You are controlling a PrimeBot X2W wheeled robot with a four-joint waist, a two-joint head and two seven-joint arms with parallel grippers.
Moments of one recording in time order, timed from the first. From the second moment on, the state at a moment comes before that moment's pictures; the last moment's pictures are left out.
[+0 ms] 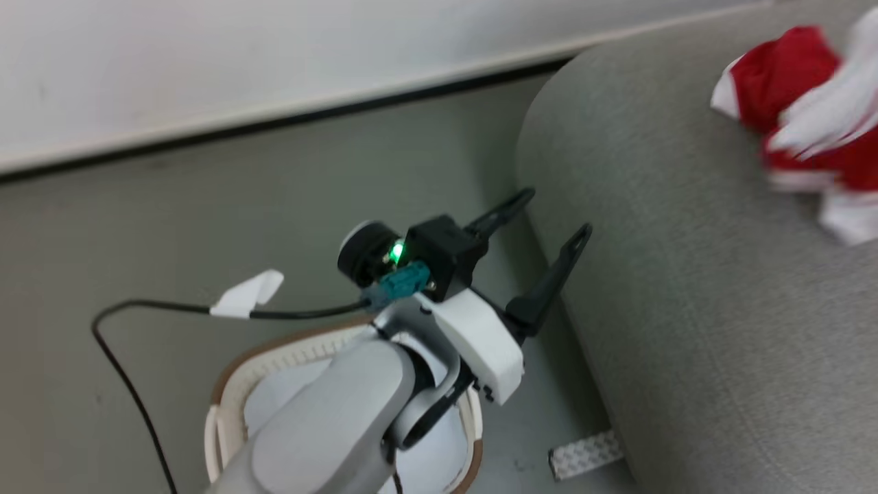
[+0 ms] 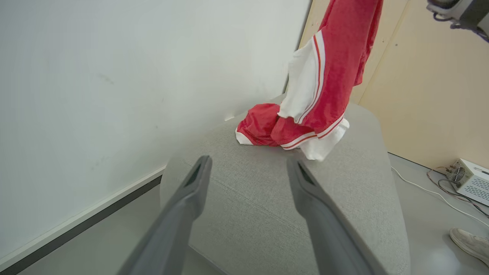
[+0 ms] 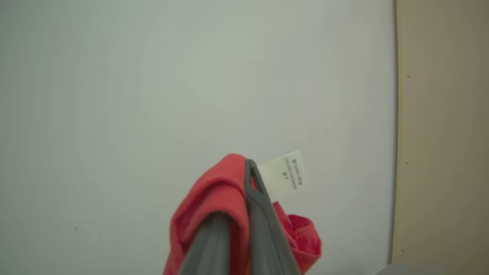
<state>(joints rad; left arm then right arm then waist) -0.69 0.13 -0.74 0.09 -0.43 0.00 0.05 -1.21 -0.46 -0.05 0.73 0.45 0.13 -0.25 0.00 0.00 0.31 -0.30</state>
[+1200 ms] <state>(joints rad) -0.65 0.17 -0.66 0.19 -0.47 0.03 -0.15 -0.88 -0.16 -0.47 0.62 -0.02 0.13 -0.26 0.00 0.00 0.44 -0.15</state>
